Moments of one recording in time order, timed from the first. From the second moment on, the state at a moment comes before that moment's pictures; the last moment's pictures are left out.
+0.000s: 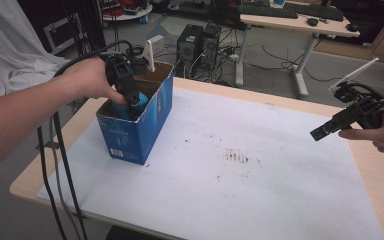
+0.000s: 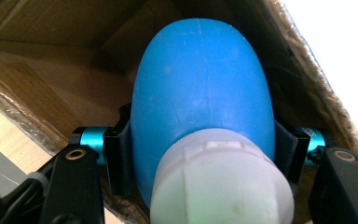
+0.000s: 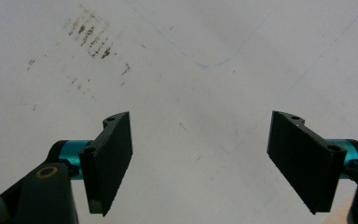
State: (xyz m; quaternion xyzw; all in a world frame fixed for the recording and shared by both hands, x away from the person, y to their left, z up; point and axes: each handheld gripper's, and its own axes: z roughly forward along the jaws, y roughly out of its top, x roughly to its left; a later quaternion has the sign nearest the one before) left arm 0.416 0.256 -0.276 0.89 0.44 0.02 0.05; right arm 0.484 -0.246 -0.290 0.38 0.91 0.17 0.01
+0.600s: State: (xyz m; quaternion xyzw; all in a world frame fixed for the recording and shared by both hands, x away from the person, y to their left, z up) left arm 0.417 0.253 -0.279 0.89 0.45 0.02 0.05; right arm 0.483 -0.247 -0.293 0.38 0.91 0.17 0.01
